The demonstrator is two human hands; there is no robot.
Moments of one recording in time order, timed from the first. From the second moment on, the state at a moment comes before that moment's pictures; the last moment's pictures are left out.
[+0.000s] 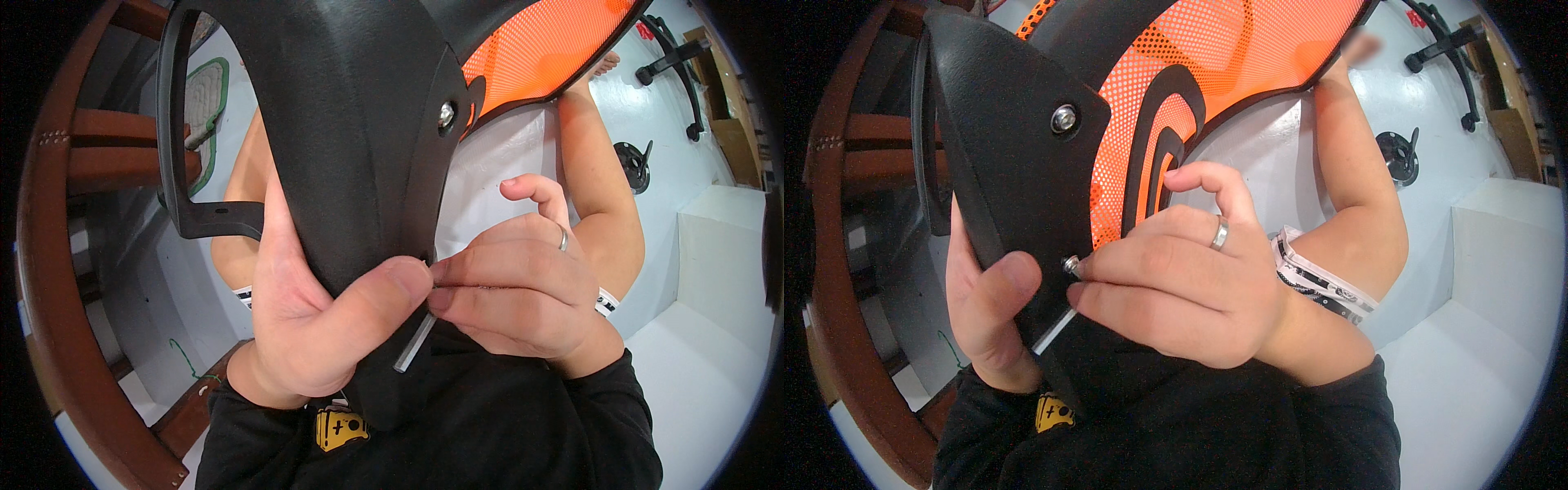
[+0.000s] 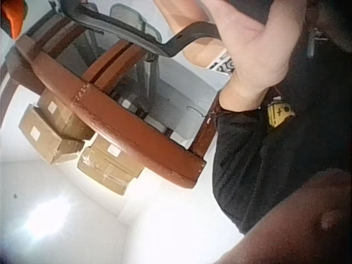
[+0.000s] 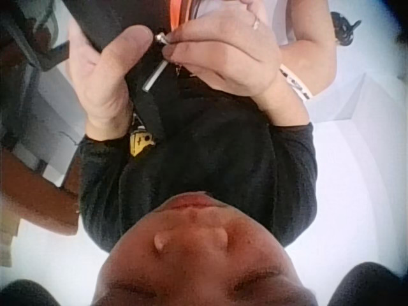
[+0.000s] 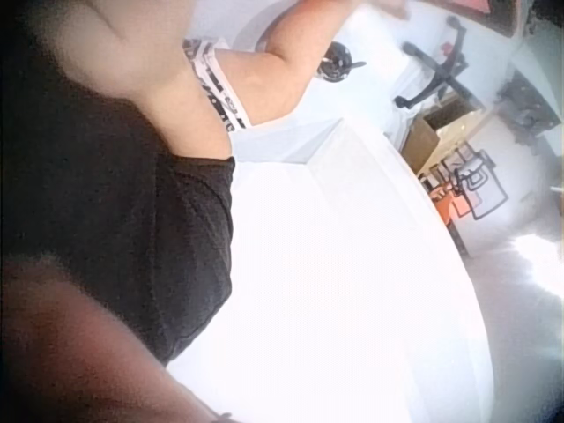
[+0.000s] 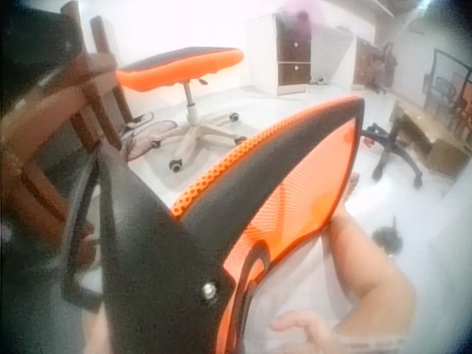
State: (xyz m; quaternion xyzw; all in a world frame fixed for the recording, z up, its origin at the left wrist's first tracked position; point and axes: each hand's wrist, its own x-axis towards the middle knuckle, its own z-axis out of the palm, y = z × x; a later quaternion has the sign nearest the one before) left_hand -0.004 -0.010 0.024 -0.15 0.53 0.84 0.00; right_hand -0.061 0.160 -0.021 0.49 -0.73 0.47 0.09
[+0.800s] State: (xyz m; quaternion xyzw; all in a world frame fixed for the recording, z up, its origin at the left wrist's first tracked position) left_hand -0.001 -0.010 0.018 -0.15 0.52 0.84 -0.01; right_hand -0.062 0.159 -0.028 0.45 -0.74 0.49 0.07
